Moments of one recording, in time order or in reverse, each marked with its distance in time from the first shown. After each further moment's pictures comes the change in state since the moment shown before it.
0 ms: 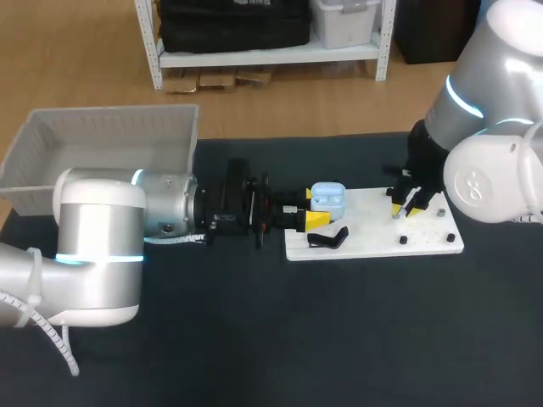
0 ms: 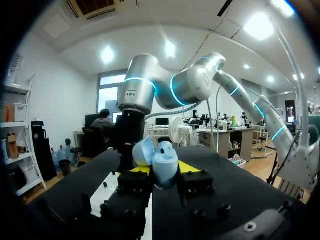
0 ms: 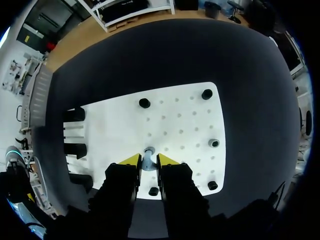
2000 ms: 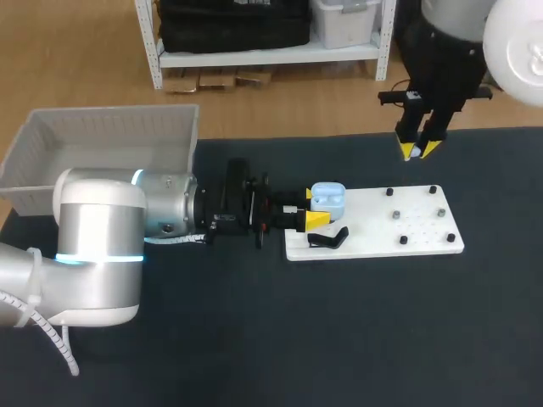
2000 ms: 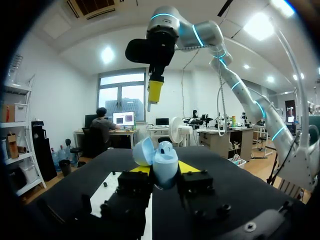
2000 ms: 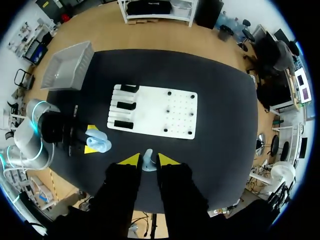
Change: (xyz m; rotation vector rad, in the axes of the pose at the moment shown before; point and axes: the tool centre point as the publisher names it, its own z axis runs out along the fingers) left arm 0.000 0.000 0.000 0.000 0.000 0.000; right arm 0.064 0.071 -0.202 0.122 0.040 -0.280
